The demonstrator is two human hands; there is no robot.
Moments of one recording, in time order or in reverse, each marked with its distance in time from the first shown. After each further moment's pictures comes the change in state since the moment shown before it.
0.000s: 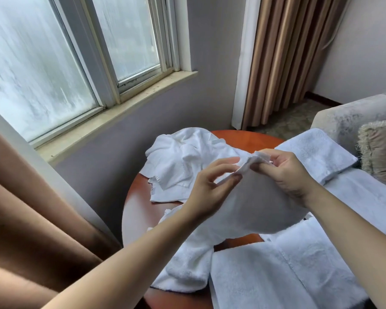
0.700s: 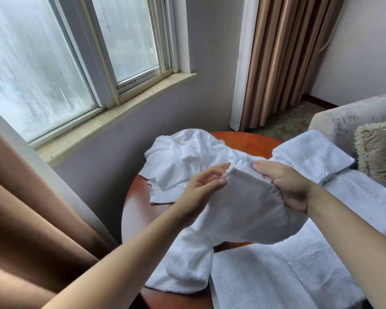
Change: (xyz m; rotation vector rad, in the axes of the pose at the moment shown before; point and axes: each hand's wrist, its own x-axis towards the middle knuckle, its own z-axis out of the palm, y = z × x) left_hand -0.007 0.006 -0.024 -0.393 -0.149 -0.384; right_hand 0.002 0.012 -0.005 0.228 -0.156 0.507
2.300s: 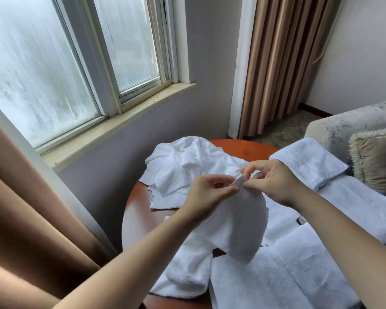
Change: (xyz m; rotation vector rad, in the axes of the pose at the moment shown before) left_hand 0.001 0.006 0.016 0.270 0.135 0.063; right_hand -0.016 -0.013 0.021 -0.495 0.181 -0.401
